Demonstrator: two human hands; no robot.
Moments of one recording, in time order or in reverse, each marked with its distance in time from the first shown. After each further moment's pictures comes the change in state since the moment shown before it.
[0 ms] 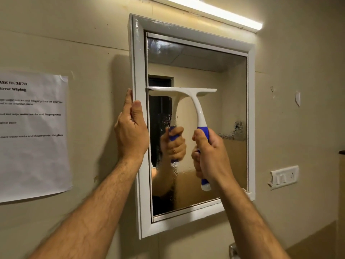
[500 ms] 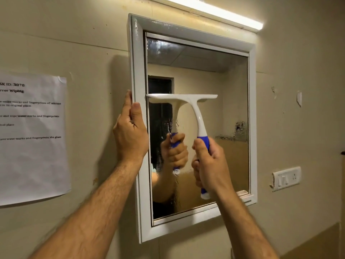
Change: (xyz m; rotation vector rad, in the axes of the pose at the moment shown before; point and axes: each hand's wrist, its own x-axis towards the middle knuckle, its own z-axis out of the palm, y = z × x) left_hand 0.000 -0.006 0.002 -0.013 -0.011 0.000; right_hand -0.006 0.016 0.000 -0.002 0.000 -0.029
